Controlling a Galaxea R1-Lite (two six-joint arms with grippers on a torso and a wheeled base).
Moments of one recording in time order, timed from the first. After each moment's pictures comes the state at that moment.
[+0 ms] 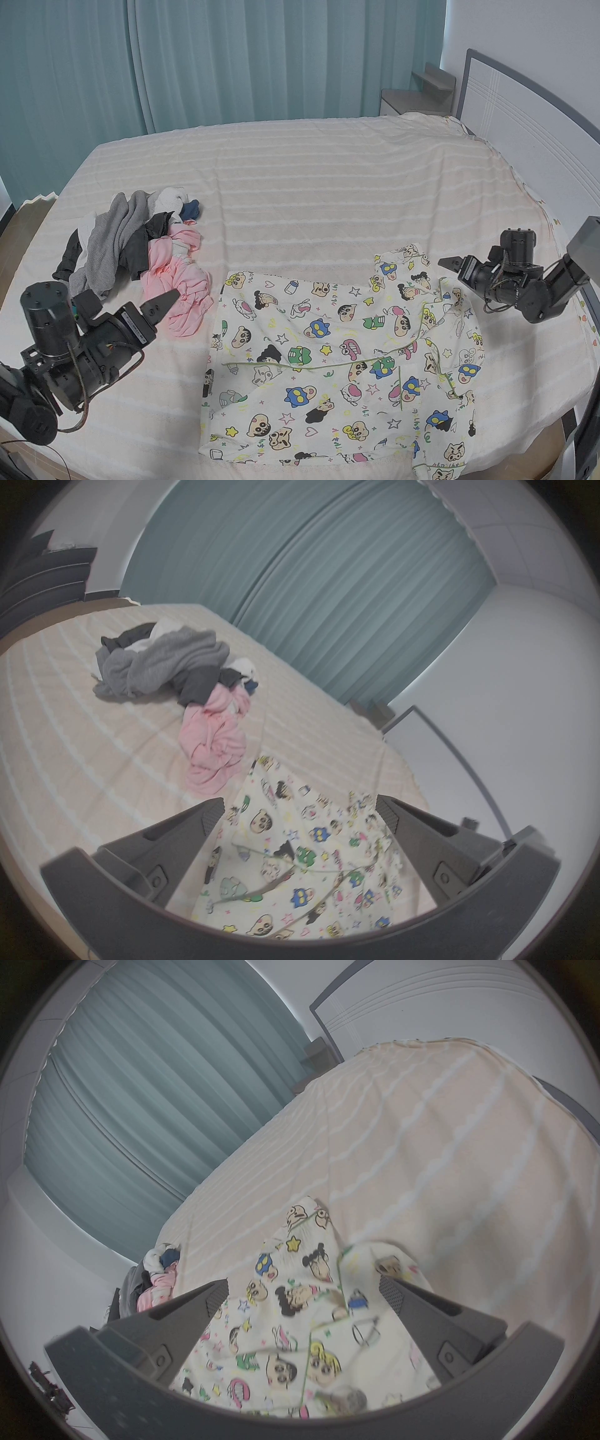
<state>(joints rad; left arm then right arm) -0.34 1.52 -0.24 -1.03 0.09 -0.71 0.05 2.13 -0.93 -0.77 0.17 0.57</state>
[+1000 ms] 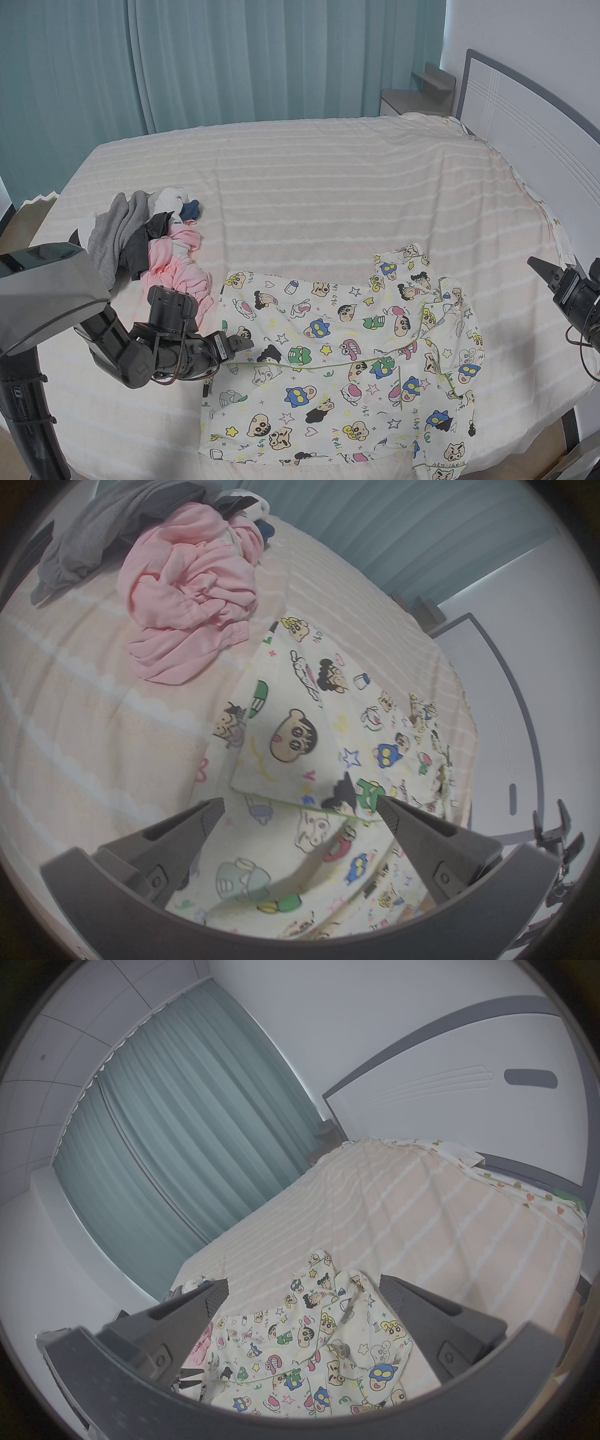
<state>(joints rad) -0.32 2.14 -0.71 -0.67 -0.17 -0.68 -0.04 1.29 -0.28 -0.87 0.12 0.55</state>
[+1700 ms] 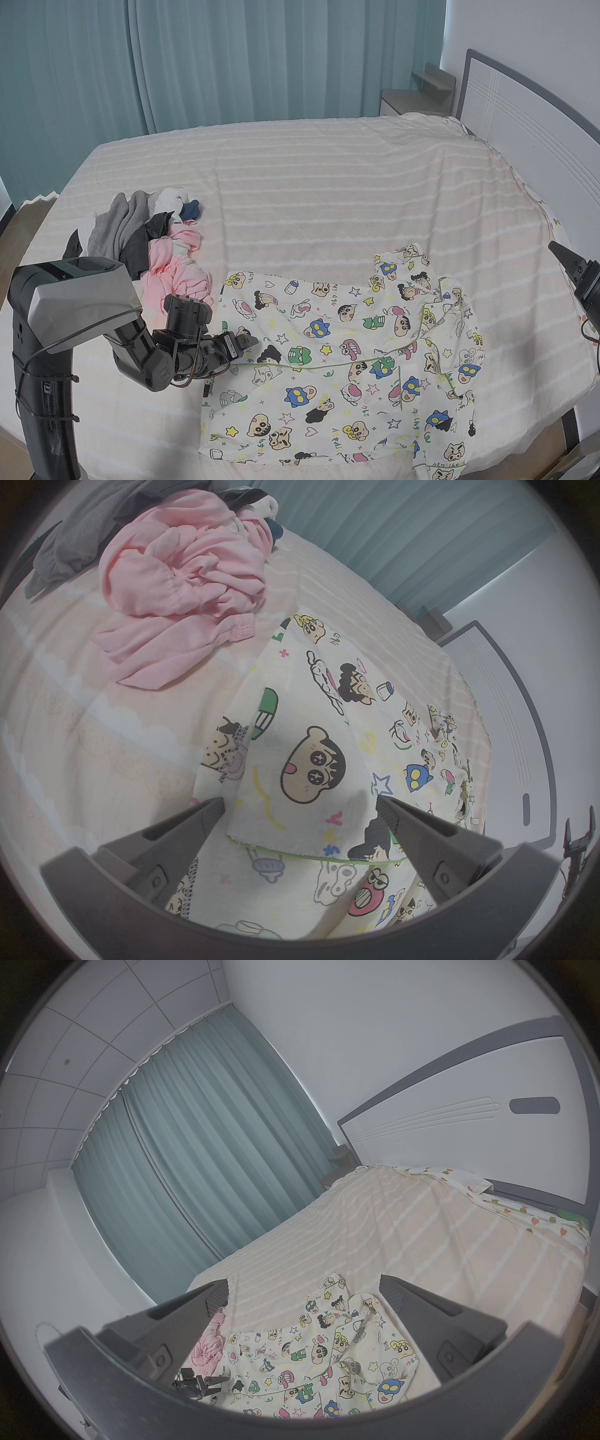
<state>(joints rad) -0.32 2.31 -0.79 -0.81 -0.11 -0.69 -0.05 1.14 -0.27 -0.87 0.13 0.55</state>
